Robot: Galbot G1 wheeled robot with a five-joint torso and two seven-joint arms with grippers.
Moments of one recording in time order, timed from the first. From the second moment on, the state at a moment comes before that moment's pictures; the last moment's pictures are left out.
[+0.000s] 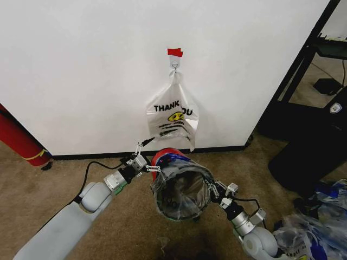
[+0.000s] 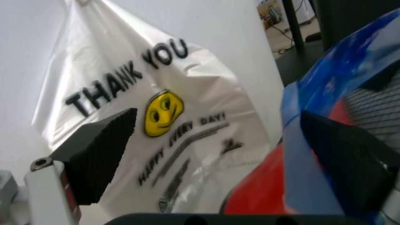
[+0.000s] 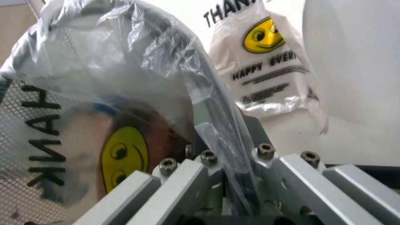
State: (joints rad) left arm 0.93 -0.89 -0.06 -1.63 -0.18 -0.47 0.26; right arm -1.34 1.08 0.22 1.66 0.79 0.40 -0.53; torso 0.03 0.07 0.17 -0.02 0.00
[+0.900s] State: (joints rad) left arm 0.96 -0.93 -0.09 -1.67 -0.40 -0.57 0.32; right arm -1.32 1.10 0.17 1.67 0.90 0.36 -0.38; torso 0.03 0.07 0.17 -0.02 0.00
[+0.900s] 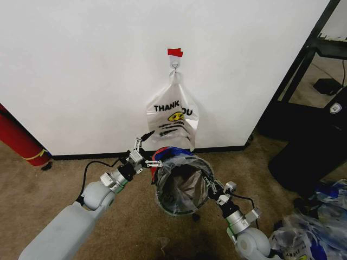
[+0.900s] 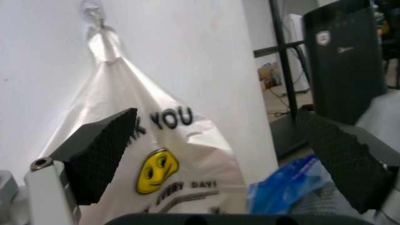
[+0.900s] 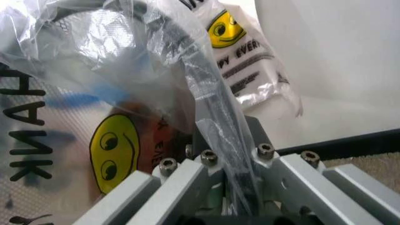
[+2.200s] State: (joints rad) left arm 1.30 -0.91 -0.14 -1.74 0.08 -0.54 0.06; right arm -1.30 1.09 0.26 2.05 1.39 -0.07 0.40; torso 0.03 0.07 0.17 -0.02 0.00
